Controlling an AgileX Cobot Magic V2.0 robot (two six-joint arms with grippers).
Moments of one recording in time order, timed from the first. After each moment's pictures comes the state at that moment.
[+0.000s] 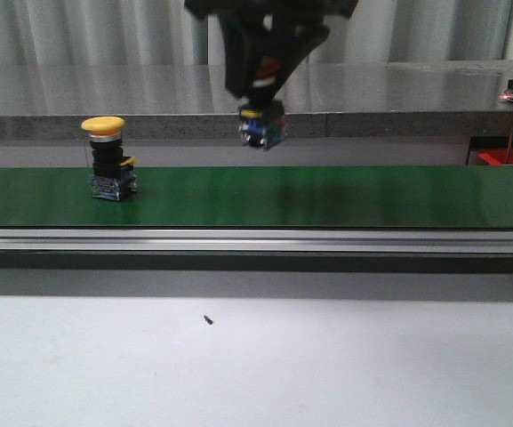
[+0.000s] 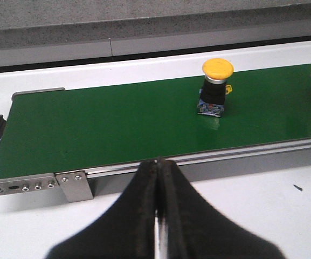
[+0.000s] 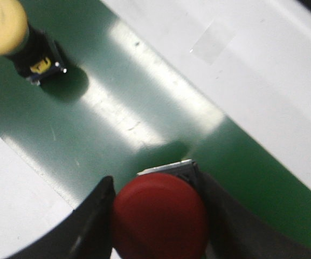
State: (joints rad) left arm 0.03 0.55 -0.53 -0.41 0.54 0.41; right arm 0.53 1.92 -1.85 0.09 0.99 -0.11
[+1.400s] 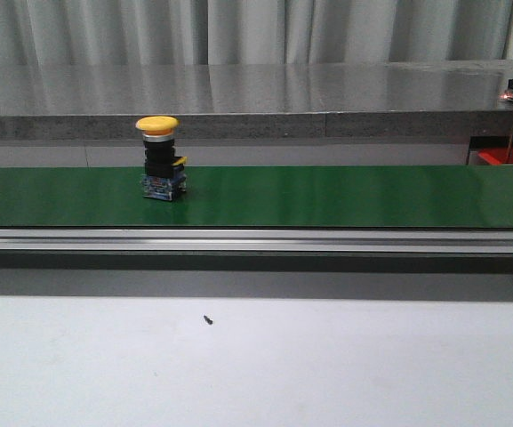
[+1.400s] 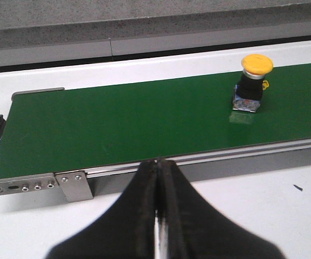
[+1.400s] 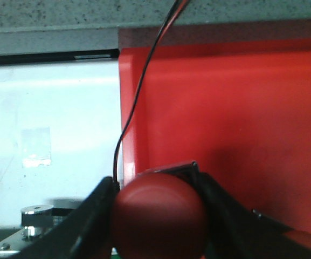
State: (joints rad) left arm 0.03 0.55 -0.53 -0.41 0.54 0.41; right arm -0.20 2.08 -2.01 0.09 1.01 -0.08
